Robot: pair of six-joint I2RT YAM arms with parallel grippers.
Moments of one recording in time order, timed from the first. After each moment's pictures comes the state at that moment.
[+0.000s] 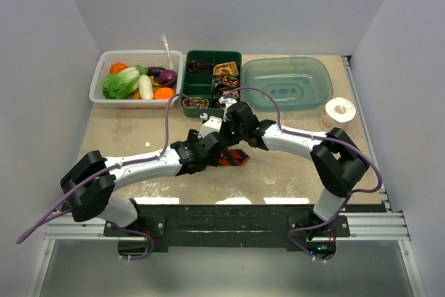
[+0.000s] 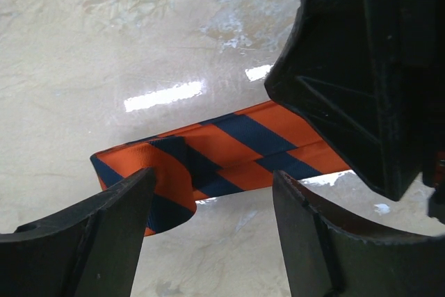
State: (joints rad) left arm -0.98 1.46 0.86 -0.40 -0.61 -0.54; right arm 0.77 1.73 1.06 -0.07 -0.11 0.44
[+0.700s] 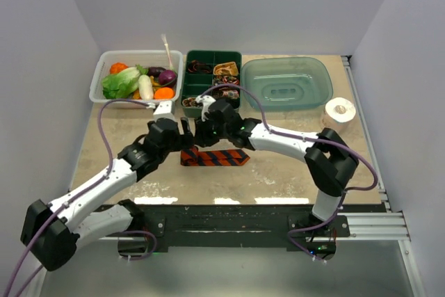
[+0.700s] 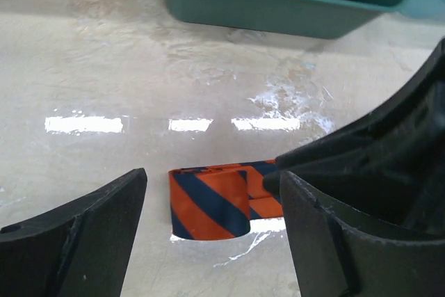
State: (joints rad) left arm -0.66 1.02 0.69 -0.31 -0.40 -0.57; right arm 0.88 1.77 1.20 -0.07 -0.16 0.41
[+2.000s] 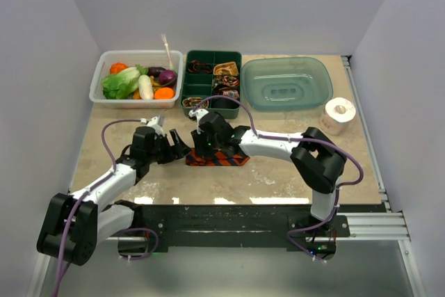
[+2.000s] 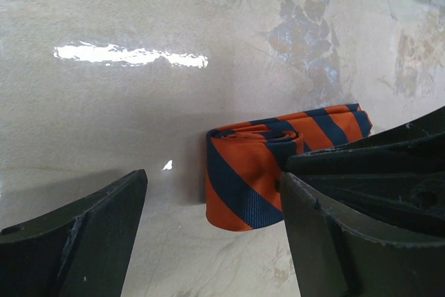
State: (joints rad) left arm -0.26 1.09 0.37 0.02 0.25 -0.62; right arm 0.96 1.88 1.22 -0.11 -0.08 0.38
